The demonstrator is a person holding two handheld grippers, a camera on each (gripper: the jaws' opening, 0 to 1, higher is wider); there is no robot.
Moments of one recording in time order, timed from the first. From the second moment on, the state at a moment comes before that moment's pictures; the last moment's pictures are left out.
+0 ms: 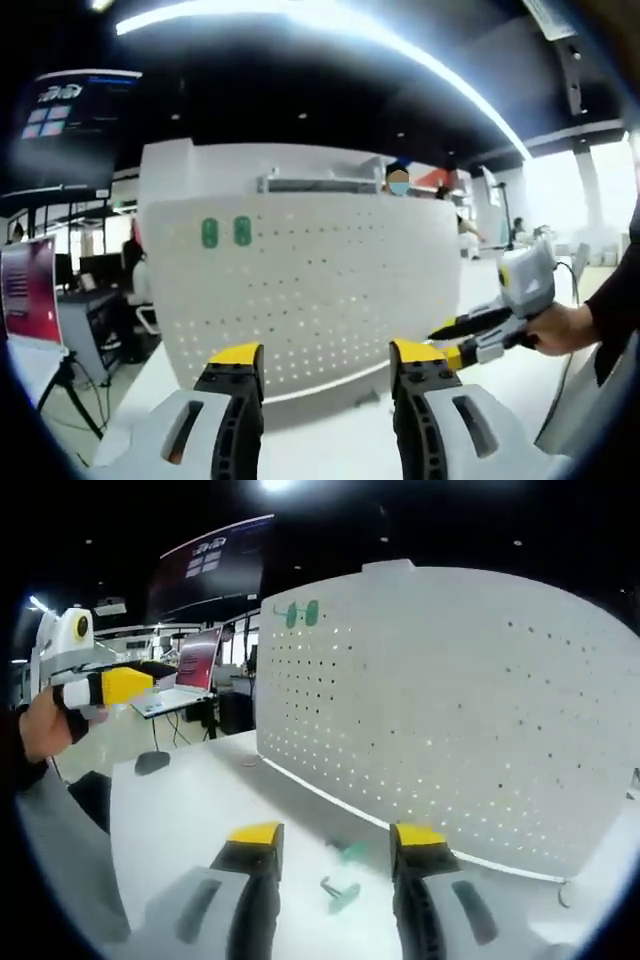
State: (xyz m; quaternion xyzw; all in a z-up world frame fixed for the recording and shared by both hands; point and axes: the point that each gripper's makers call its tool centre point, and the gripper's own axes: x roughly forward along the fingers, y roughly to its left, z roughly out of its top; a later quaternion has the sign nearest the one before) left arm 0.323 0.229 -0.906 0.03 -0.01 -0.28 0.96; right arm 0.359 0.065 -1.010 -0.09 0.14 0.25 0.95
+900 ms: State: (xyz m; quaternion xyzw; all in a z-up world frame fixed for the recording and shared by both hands) left arm 0.324 0.217 -0.921 0.04 0.02 -0.30 0.95; right arm 0.377 0.056 -1.107 -0.16 0.26 0.25 0.92
